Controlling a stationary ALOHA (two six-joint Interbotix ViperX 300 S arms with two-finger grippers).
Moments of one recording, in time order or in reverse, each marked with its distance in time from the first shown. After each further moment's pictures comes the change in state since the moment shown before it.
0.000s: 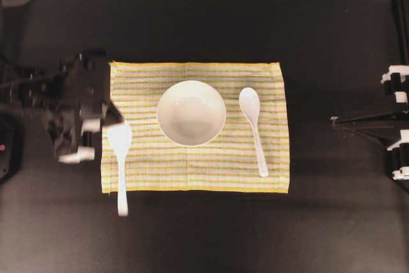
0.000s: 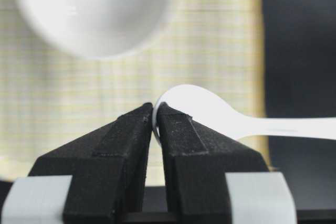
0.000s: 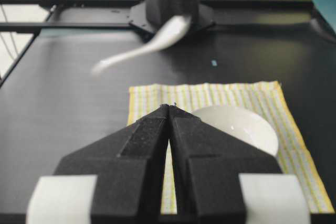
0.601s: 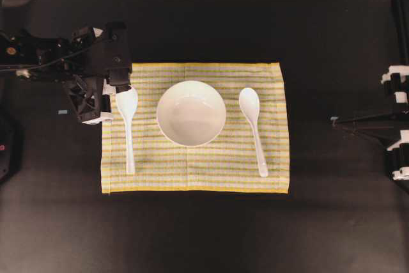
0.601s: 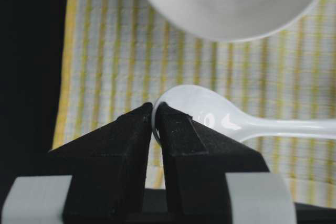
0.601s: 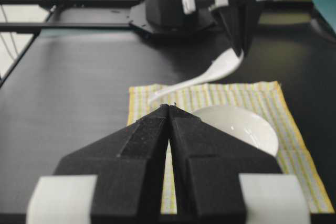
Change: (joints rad) left arm 0.198 0.190 0.046 0.000 -0.164 0.138; right arm 0.000 0.000 0.000 0.002 0.000 0.000
